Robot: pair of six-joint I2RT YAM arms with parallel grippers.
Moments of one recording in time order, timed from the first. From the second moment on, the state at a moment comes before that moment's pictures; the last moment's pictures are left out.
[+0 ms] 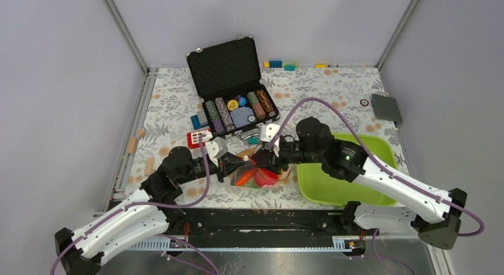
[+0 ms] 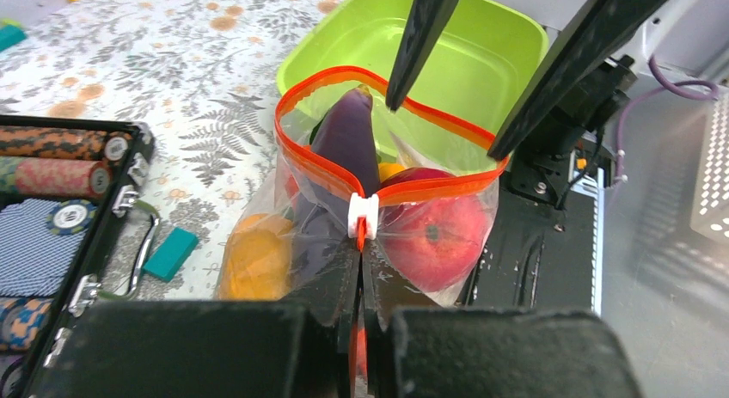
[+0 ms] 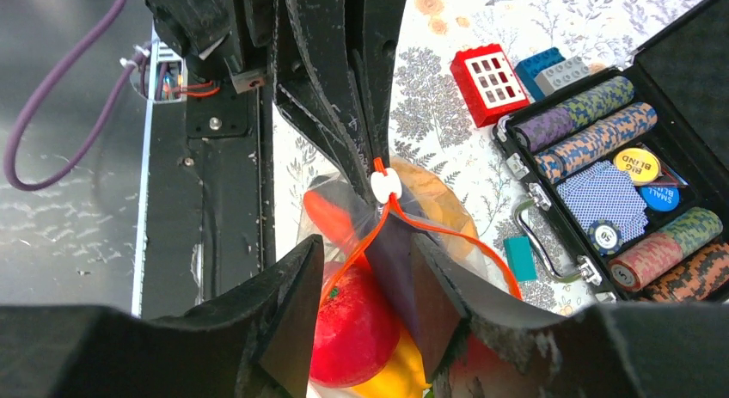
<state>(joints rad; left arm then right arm) -0.83 0.62 0.51 0.01 0.39 -0.06 1.01 1.04 1.08 -0.43 -0.37 -0.25</state>
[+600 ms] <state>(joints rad) -0.83 0.56 0.49 -0.01 0.42 -0.03 1.01 1.26 1.23 -0.54 -0.50 -0.45</state>
